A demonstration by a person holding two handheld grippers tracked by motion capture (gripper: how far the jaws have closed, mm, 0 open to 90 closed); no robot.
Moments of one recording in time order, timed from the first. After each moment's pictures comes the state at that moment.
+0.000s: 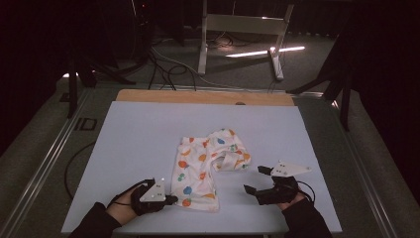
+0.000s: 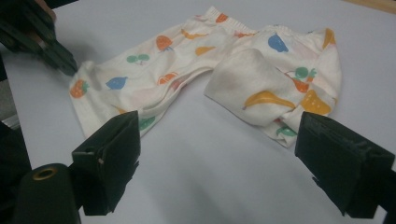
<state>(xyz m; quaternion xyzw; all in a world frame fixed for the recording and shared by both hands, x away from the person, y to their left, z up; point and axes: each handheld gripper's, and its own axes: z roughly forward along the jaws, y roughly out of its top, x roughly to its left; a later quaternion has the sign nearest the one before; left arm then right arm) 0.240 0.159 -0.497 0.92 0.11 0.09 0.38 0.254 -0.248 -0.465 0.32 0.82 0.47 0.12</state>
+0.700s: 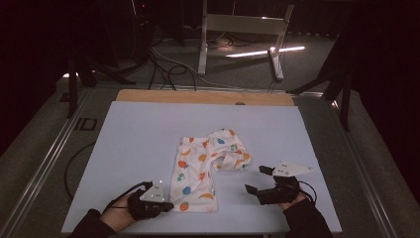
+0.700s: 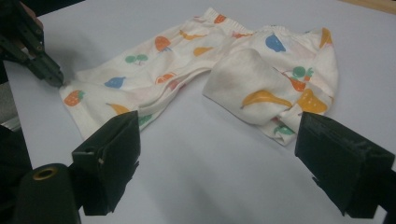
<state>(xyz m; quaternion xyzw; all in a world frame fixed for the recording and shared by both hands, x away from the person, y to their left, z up) 0.230 0.161 -0.505 0.94 0.14 0.01 0.32 0.254 -0.251 -0.465 0.32 0.81 0.47 0.12</state>
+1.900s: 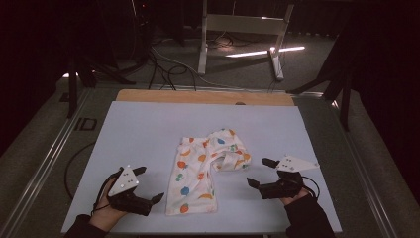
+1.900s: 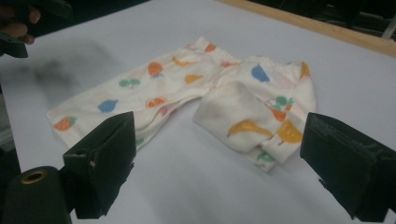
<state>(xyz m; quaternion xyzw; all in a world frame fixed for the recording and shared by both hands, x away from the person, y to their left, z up) 0.228 0.205 -0.472 0.82 0.30 0.19 0.46 0.260 -0.253 -0.446 0.32 0.80 0.49 0.15</state>
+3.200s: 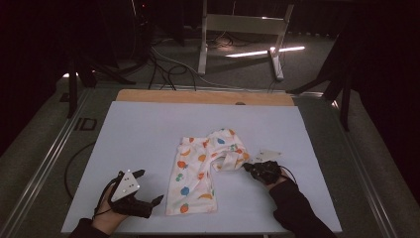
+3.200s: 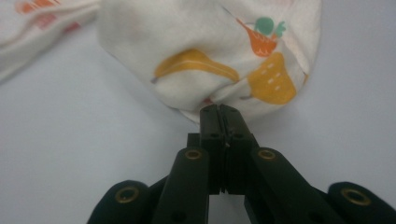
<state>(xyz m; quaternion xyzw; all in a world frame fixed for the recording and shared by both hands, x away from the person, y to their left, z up) 0.225 0.203 -0.491 0.82 0.30 0.20 0.45 0.322 -0.231 -0.517 0.31 0.87 0.35 0.17</state>
